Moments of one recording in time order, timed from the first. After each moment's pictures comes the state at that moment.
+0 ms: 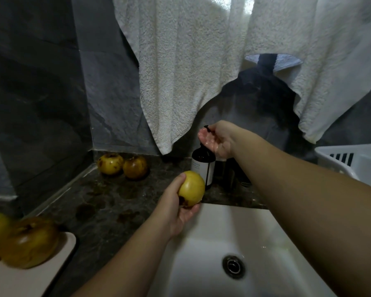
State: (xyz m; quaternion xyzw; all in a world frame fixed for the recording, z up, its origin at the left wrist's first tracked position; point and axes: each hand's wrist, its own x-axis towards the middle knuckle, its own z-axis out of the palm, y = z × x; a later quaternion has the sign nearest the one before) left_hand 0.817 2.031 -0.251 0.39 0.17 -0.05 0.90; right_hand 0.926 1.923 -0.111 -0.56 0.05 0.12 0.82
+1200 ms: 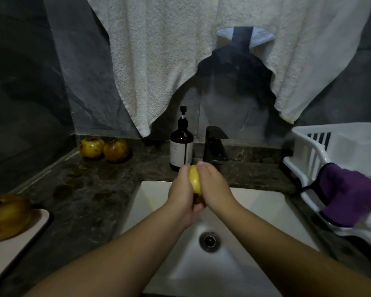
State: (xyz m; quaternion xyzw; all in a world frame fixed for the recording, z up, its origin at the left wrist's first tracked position) left_hand 0.797 1.929 -0.258 0.36 0.22 -0.06 0.91; right_hand 0.838 1.856 -0.266 -0.81 -0.10 -0.05 0.58
